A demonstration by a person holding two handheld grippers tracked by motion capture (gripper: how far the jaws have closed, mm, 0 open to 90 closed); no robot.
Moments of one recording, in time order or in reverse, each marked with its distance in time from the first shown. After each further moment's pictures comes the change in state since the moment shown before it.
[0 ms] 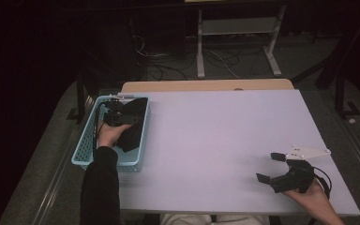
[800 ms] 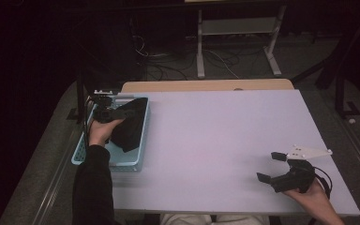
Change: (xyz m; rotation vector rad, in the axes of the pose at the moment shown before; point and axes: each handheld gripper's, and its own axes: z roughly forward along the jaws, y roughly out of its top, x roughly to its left) left arm 0.011 0.006 -0.034 -0.119 -0.037 -0.067; right arm 0.000 0.000 -0.001 -0.013 -0.003 0.007
